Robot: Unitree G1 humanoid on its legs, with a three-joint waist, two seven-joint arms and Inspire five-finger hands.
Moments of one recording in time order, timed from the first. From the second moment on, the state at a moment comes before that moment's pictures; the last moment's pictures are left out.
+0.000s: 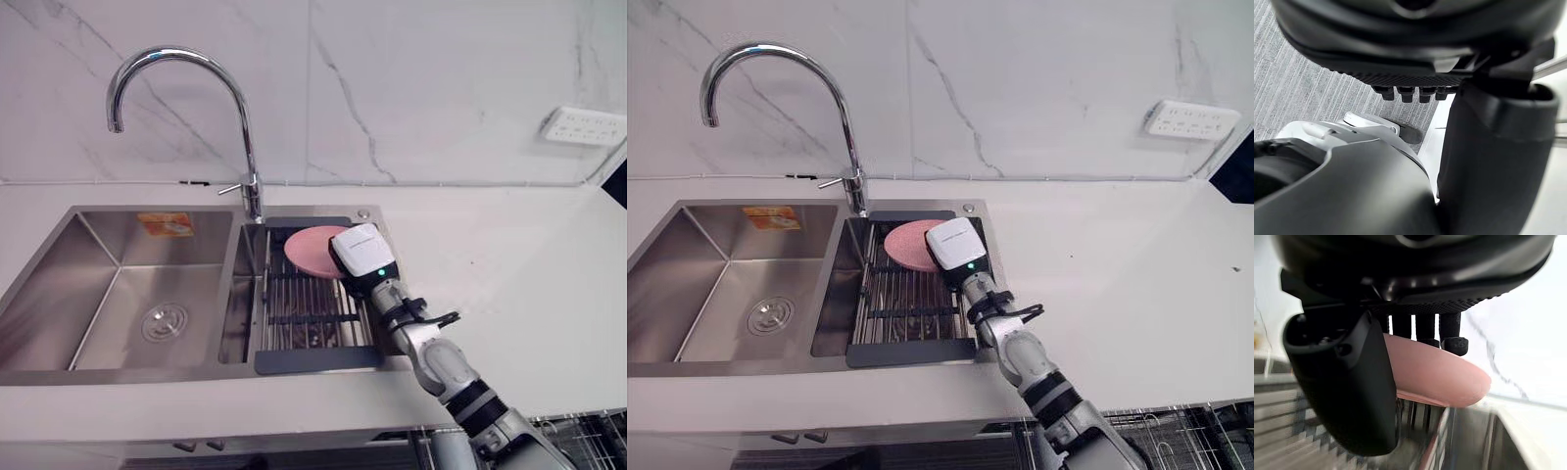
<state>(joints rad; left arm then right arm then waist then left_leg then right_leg) 0.14 0.15 0.15 0.96 -0.31 0.23 0.07 -0.35 -0.36 0.40 0.04 -1.23 0.05 -0.18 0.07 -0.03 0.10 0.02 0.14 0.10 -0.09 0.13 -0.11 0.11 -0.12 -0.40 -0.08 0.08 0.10</state>
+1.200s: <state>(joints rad) 0.27 0.22 0.29 0.87 -0.28 0.33 0.00 -0.07 -0.50 -0.19 -0.21 -1.02 -0.18 -0.18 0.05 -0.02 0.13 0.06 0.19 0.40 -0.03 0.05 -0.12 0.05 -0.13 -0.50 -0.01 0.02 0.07</state>
